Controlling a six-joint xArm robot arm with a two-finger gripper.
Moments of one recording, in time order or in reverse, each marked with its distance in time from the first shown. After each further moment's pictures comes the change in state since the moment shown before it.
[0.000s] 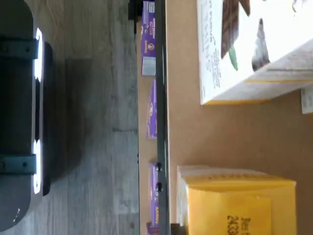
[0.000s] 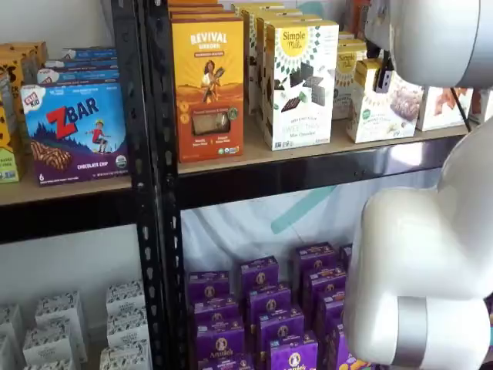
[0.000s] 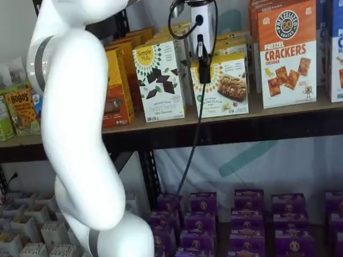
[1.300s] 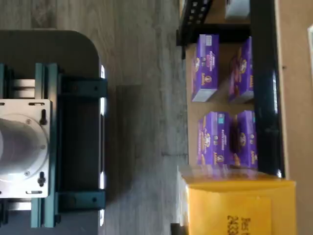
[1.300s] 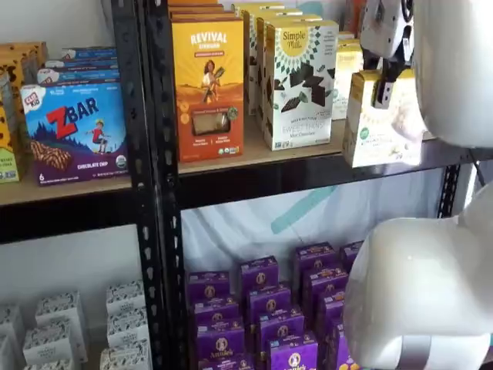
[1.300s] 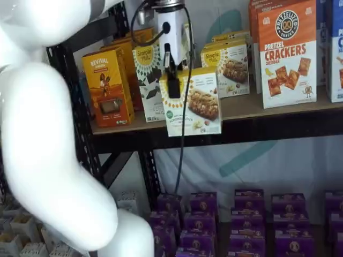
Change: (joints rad) arm 0.086 -0.289 0.211 -0.010 0.148 0.095
